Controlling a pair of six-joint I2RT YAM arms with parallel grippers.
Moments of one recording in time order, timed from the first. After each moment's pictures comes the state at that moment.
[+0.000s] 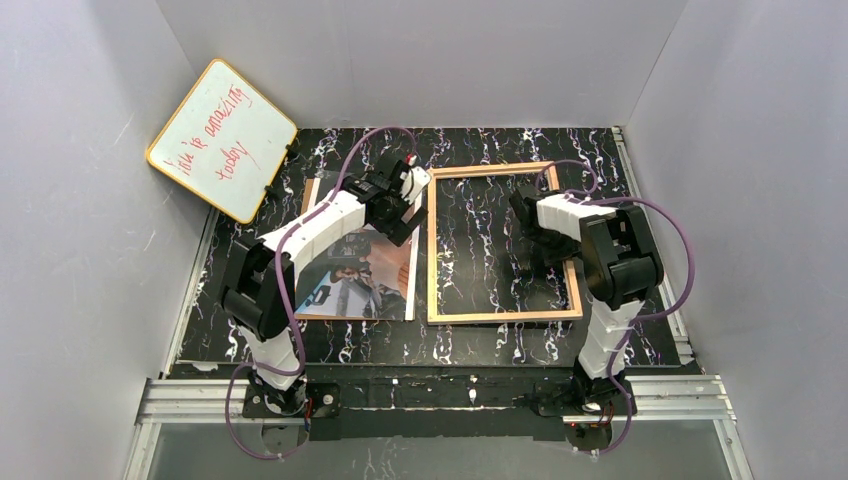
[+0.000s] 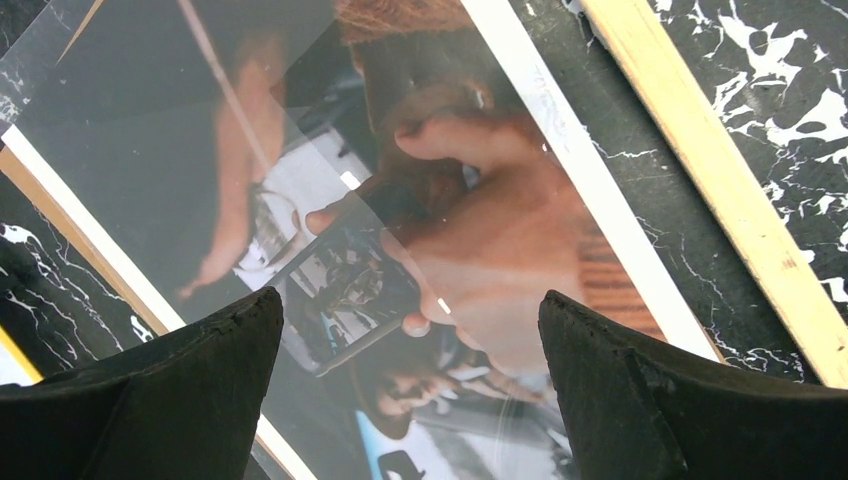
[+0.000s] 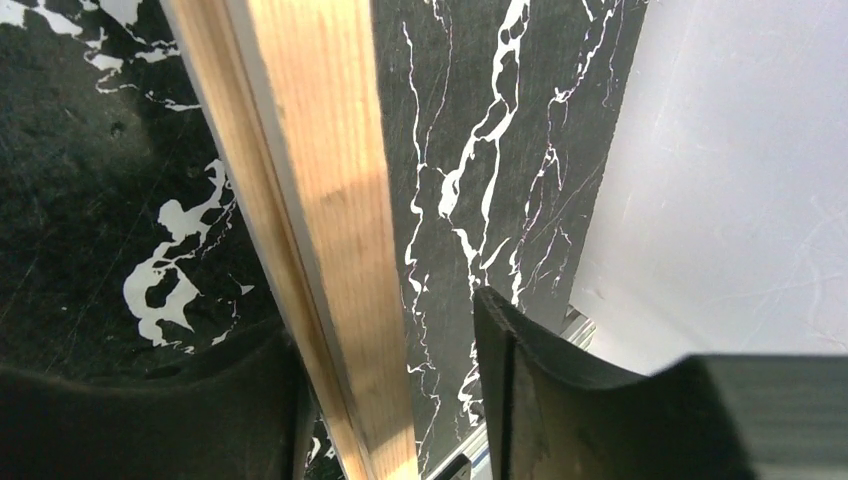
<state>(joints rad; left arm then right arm) -0.57 1.77 1.42 -0.68 -0.16 0.24 0.32 1.91 1.18 -0.86 0.77 0.27</state>
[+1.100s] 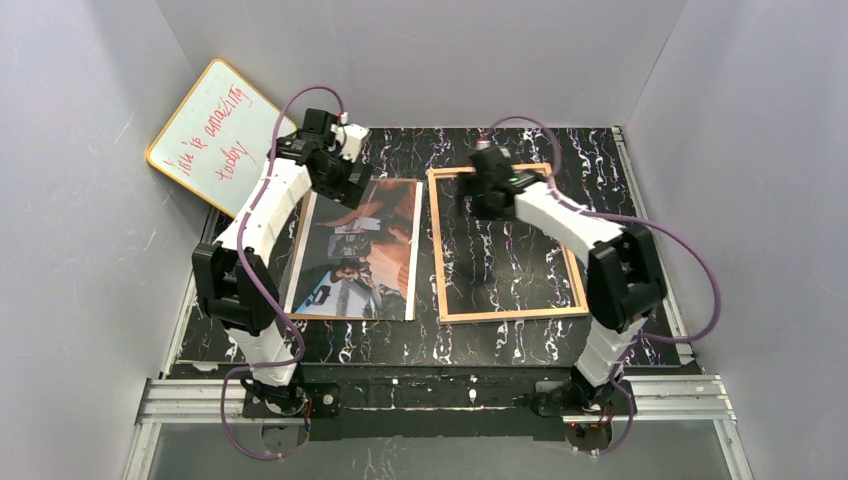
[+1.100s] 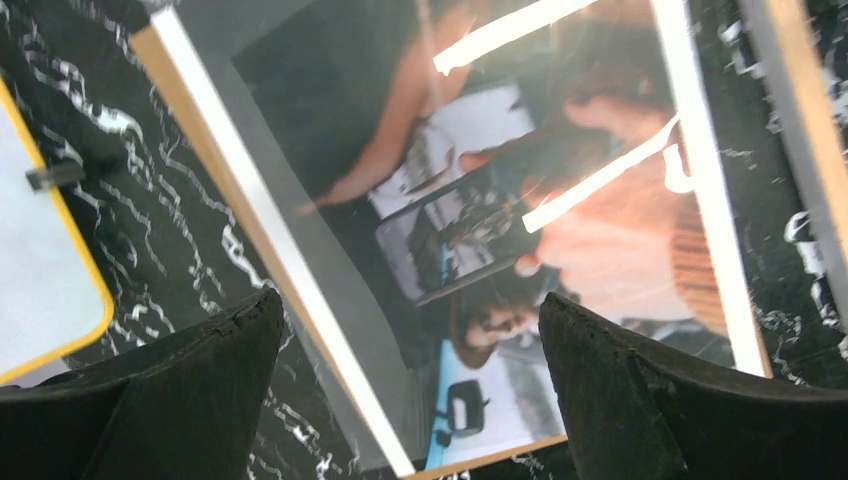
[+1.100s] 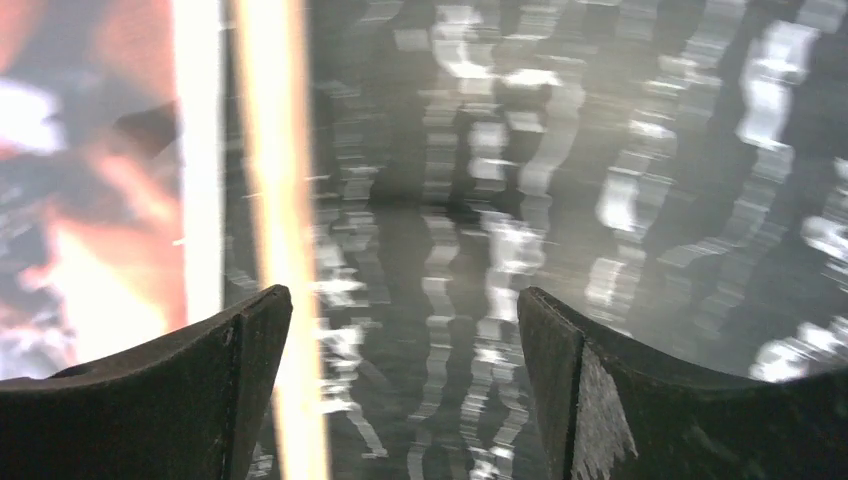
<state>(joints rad) -0.28 1.74 1.67 -0.91 0.02 0.24 0.46 1.74 1.37 -0.59 0.15 0.45</state>
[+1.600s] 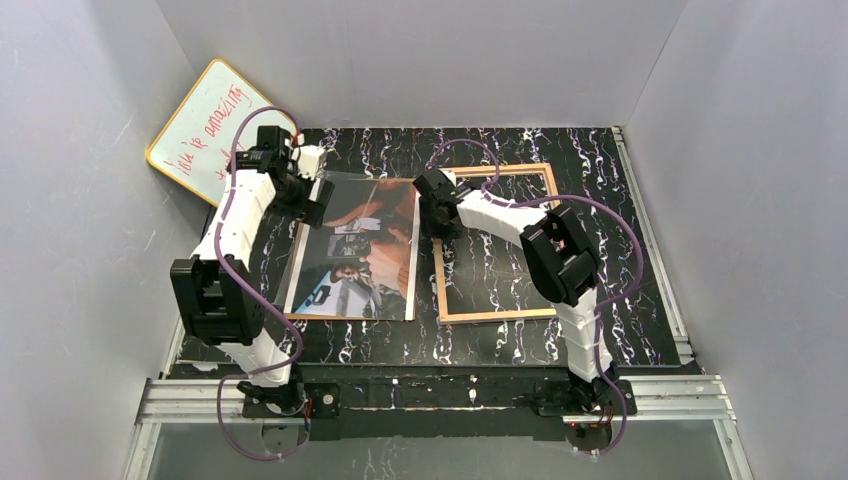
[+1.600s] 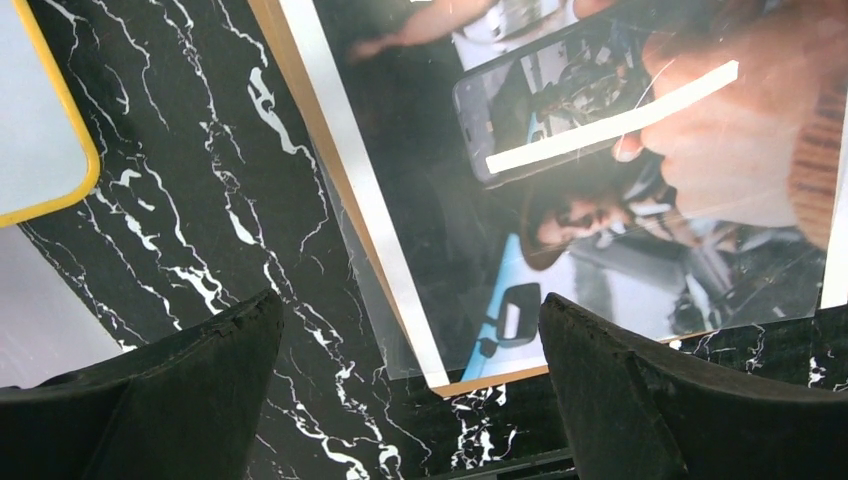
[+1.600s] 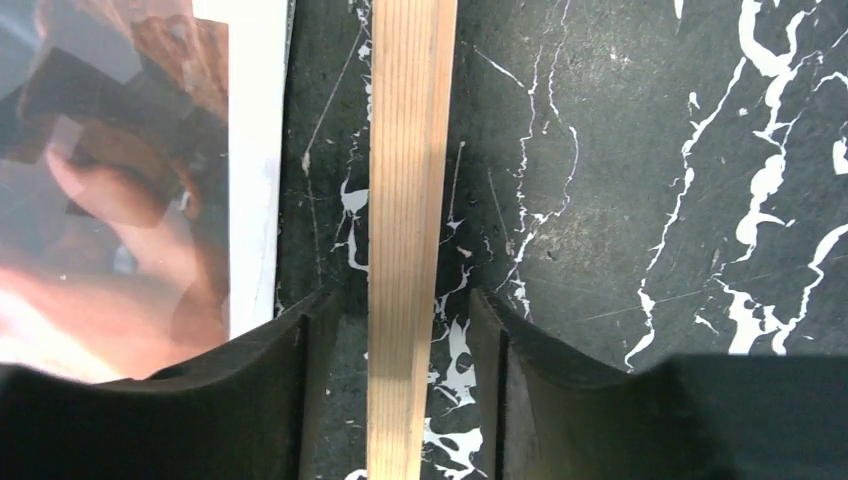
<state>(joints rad) -0.04 1.66 1.53 -1.03 0.10 0.33 0.73 2.14 1.63 -0.58 0.18 0.55</state>
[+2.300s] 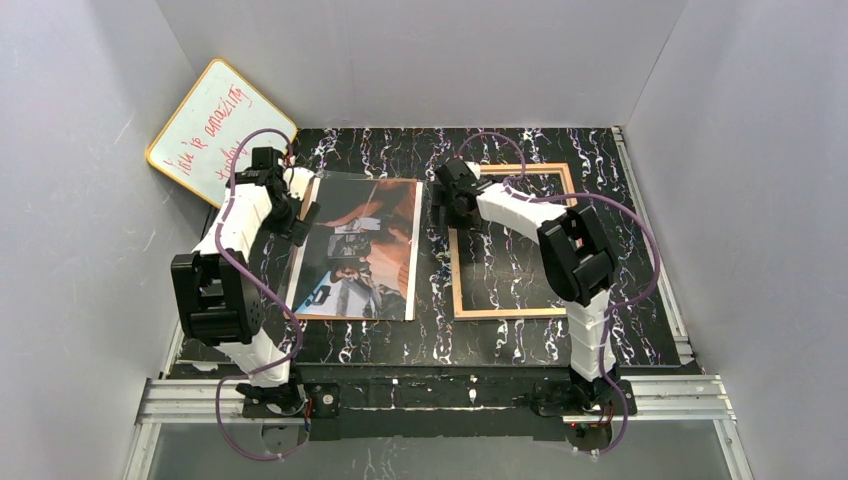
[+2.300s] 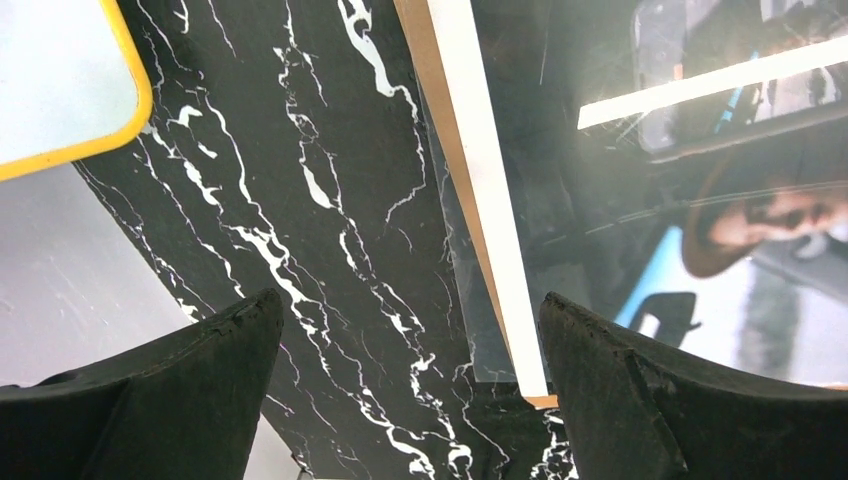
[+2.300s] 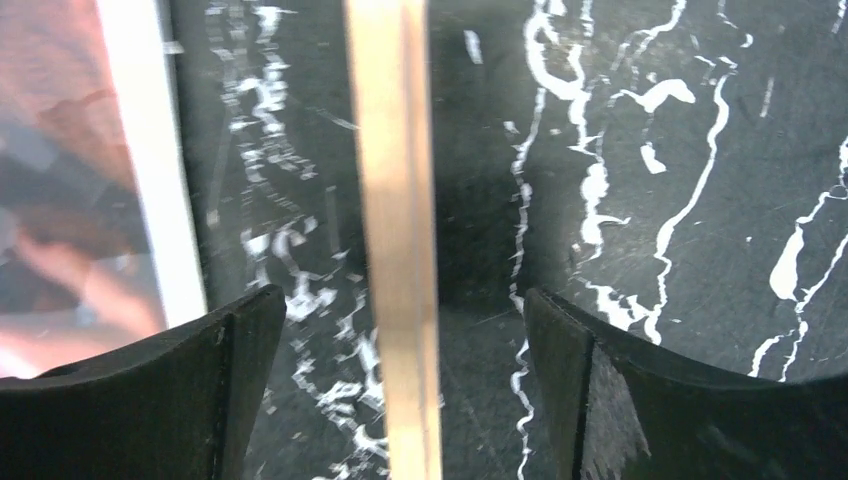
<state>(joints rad) 0.05 1.65 1.32 -0.88 -0.07 0.45 0.64 2.08 1.56 -0.56 0.22 0.61</state>
